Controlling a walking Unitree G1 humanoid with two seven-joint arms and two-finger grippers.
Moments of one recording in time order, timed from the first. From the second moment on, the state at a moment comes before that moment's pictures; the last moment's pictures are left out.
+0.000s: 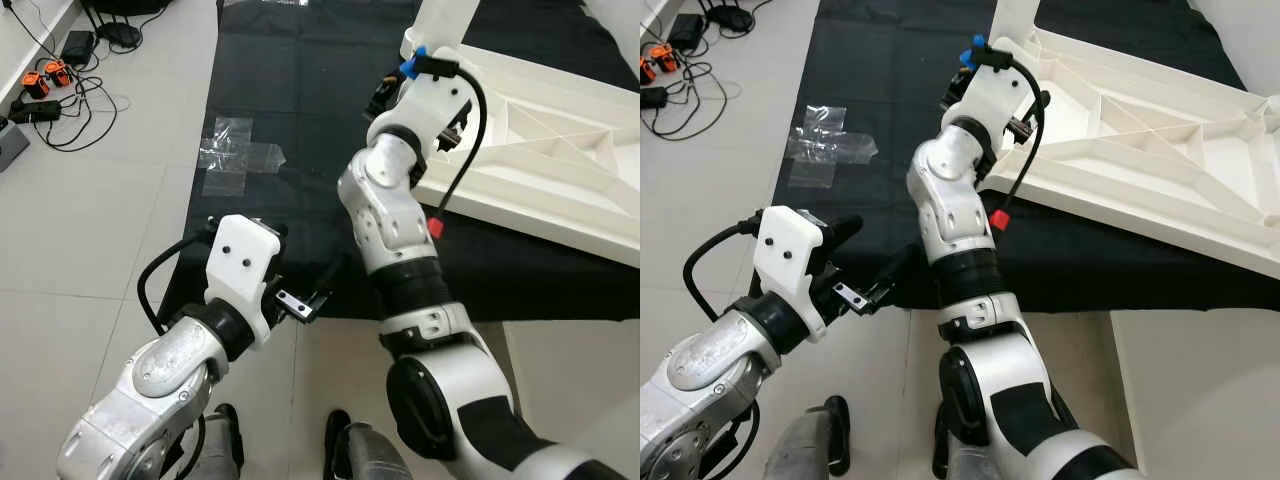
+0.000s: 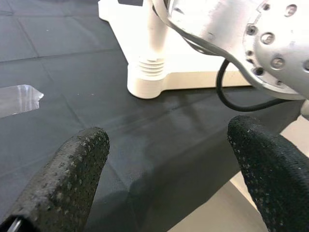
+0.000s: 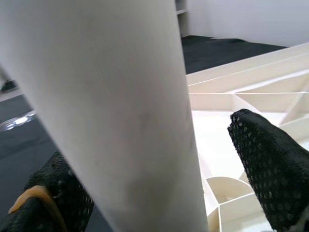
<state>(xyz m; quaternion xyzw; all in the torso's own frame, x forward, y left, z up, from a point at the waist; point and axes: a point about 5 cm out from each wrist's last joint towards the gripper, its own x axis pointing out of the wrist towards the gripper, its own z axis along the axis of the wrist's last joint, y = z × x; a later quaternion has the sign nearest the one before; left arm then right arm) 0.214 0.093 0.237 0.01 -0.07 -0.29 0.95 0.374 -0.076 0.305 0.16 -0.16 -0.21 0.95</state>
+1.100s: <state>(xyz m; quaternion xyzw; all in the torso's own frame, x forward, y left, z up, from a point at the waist) 0.218 0.098 0.234 0.02 -0.08 -0.29 0.95 0.354 -0.101 0.289 0.08 -0.15 -0.02 0.98</state>
